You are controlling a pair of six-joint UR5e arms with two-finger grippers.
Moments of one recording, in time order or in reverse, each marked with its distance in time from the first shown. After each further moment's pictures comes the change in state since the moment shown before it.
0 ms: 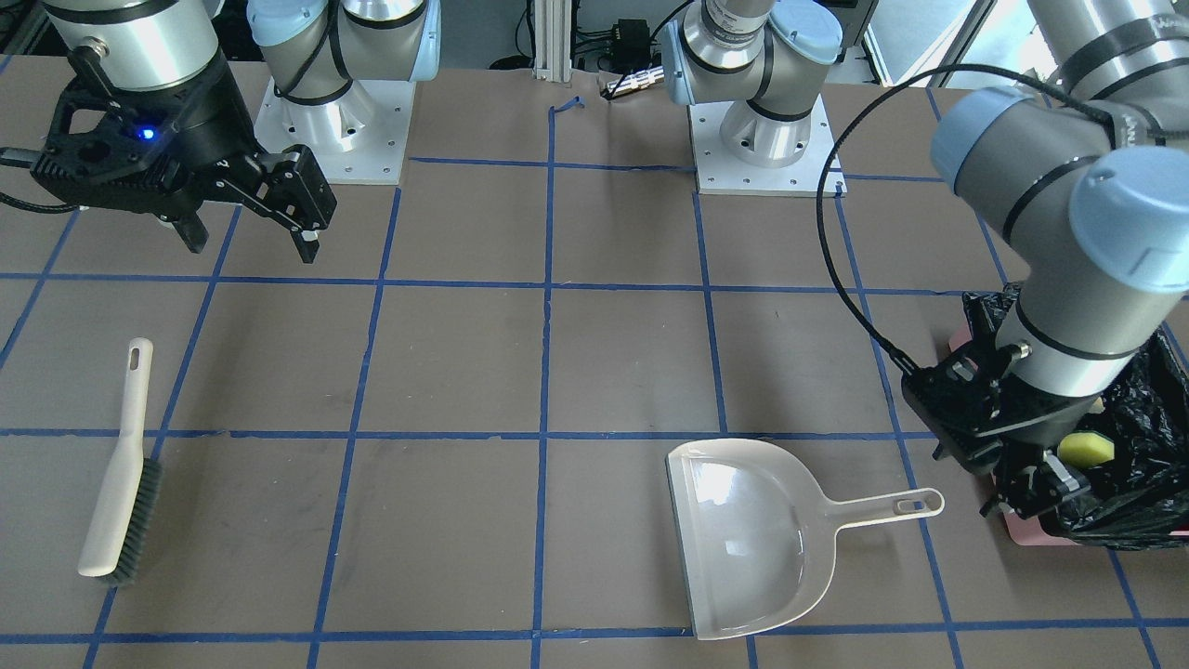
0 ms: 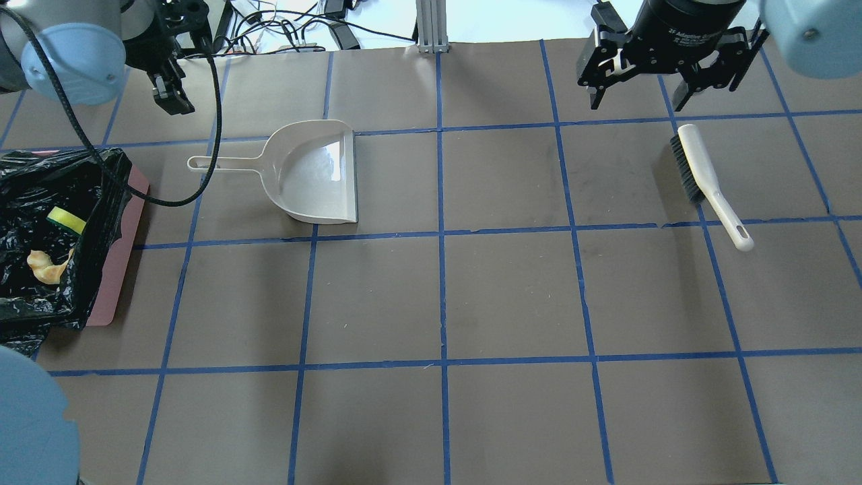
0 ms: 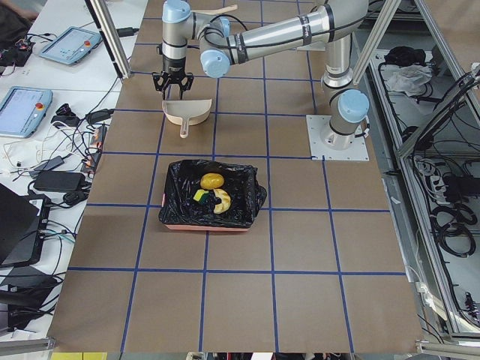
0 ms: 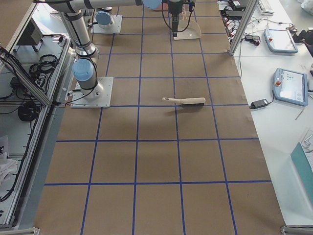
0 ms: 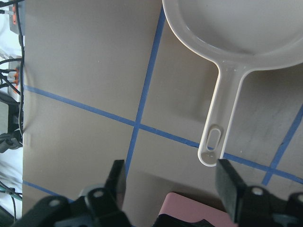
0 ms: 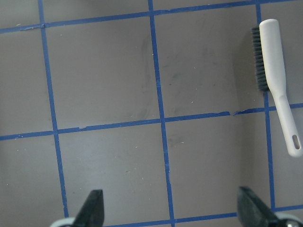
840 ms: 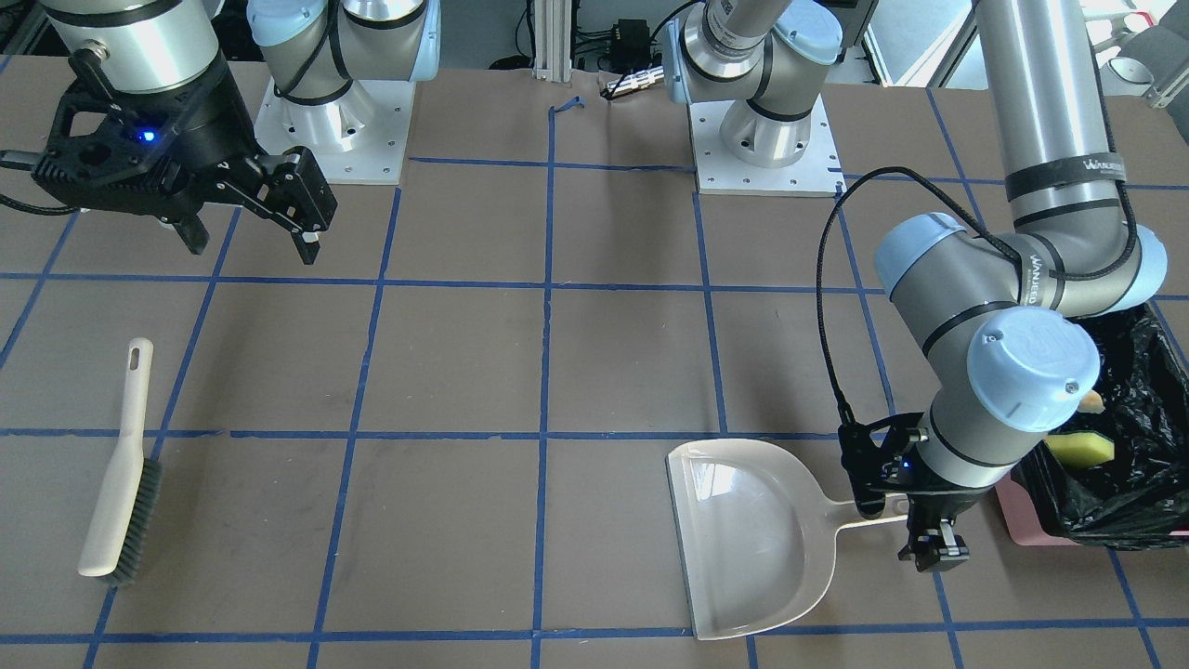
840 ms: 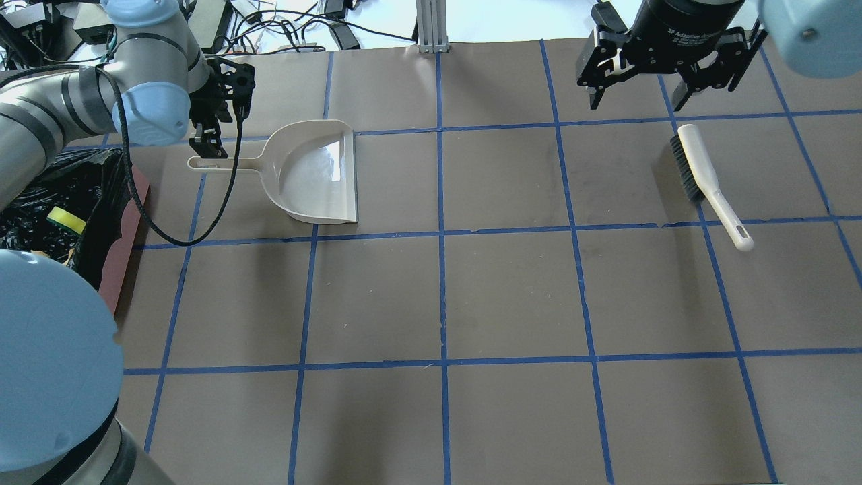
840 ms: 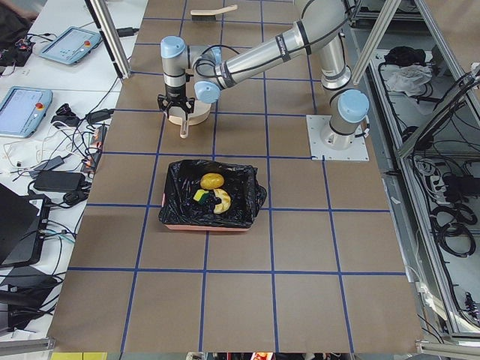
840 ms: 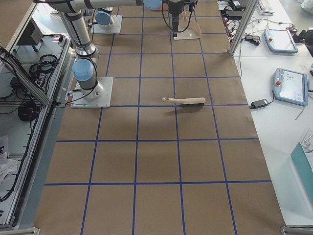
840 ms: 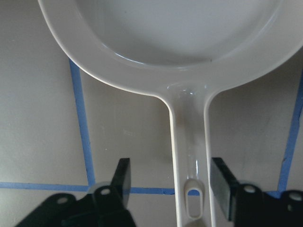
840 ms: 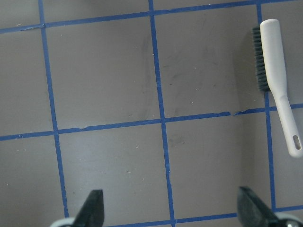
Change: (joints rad) left arm -0.010 -0.174 -0.055 0.163 0.017 0.348; right arm 0.000 0.003 0.000 -0.001 0.001 0.000
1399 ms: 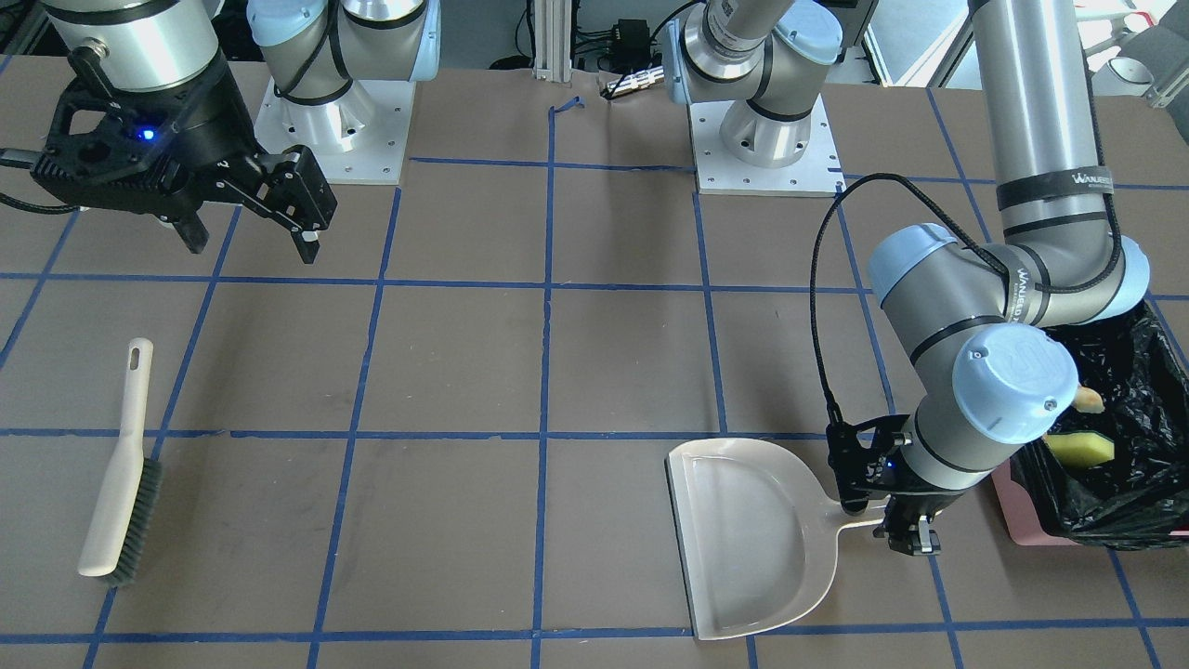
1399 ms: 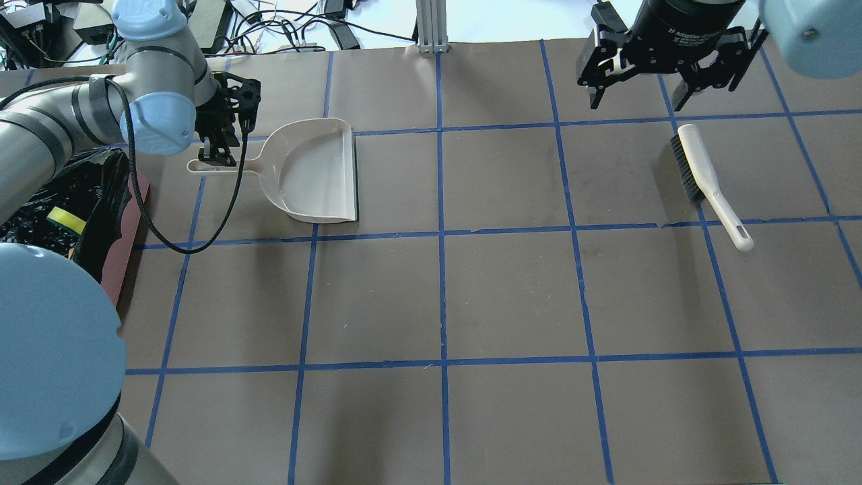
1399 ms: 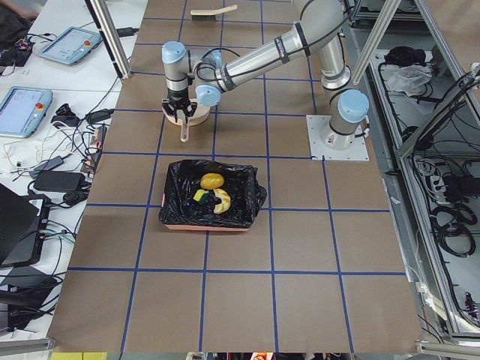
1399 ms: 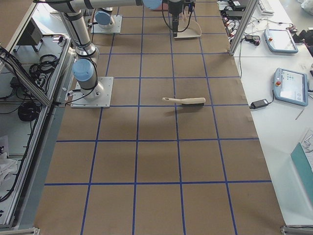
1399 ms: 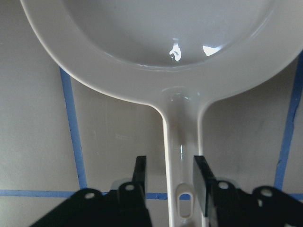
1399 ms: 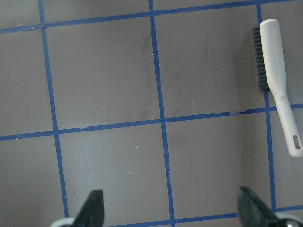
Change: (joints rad) left arm 0.000 -0.021 -0.041 -0.012 -0.014 0.009; right arm 0.000 -0.001 0.000 0.000 0.000 0.001
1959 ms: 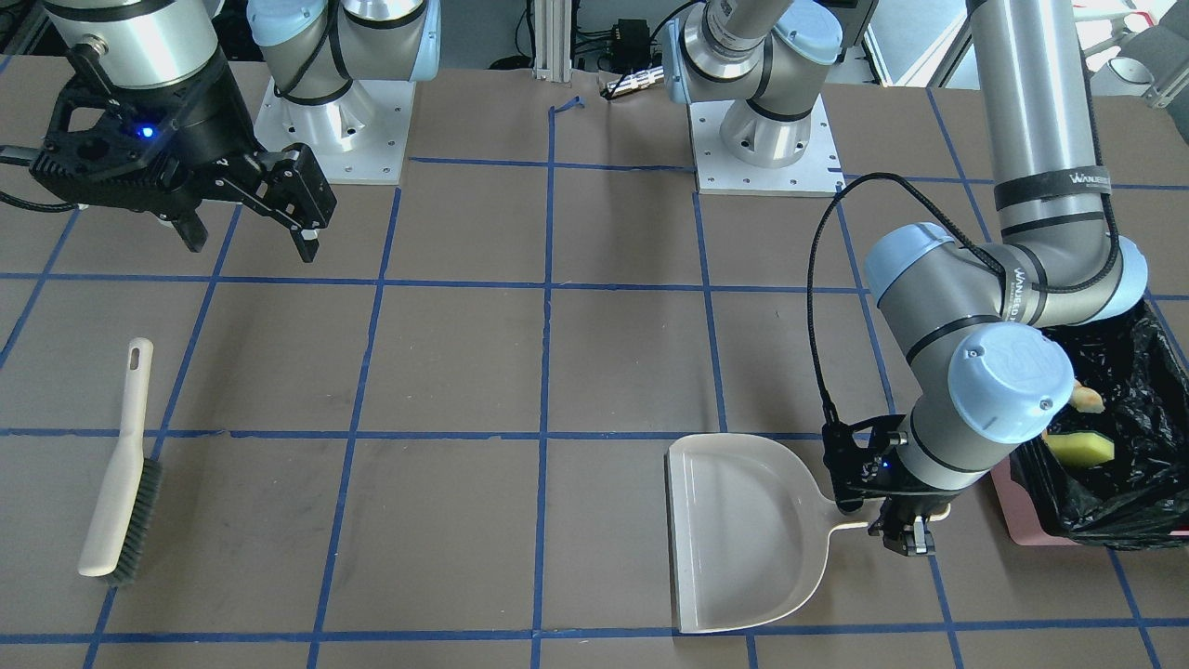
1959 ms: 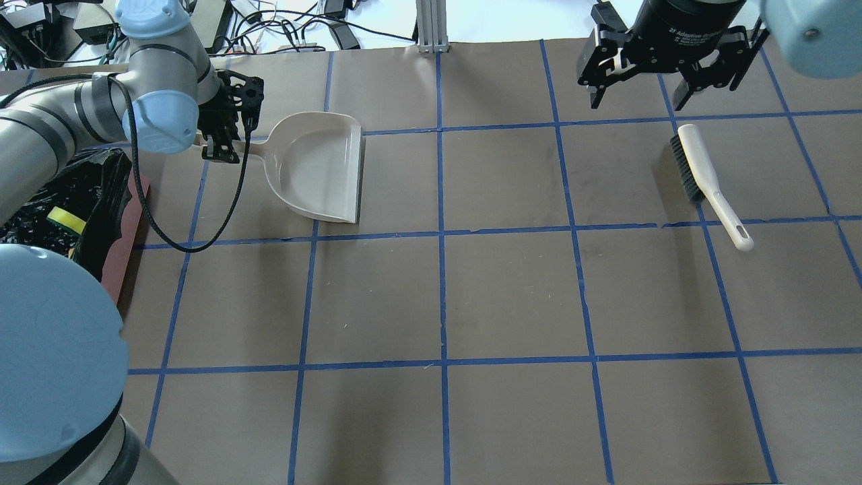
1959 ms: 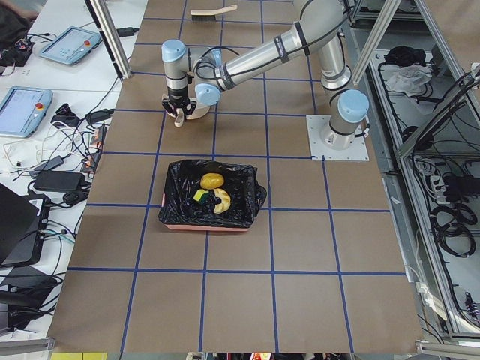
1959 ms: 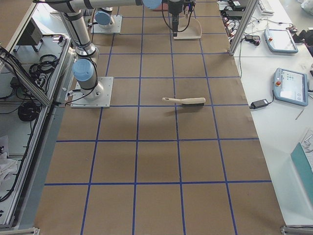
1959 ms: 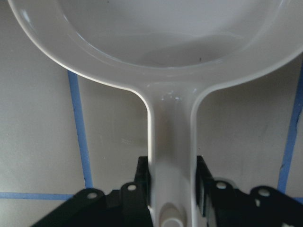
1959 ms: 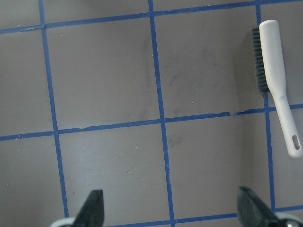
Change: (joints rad) left arm -0.005 0.000 0.001 -0.002 -0.004 0.003; right arm 0.000 -0.003 0.000 0.000 0.000 -0.001
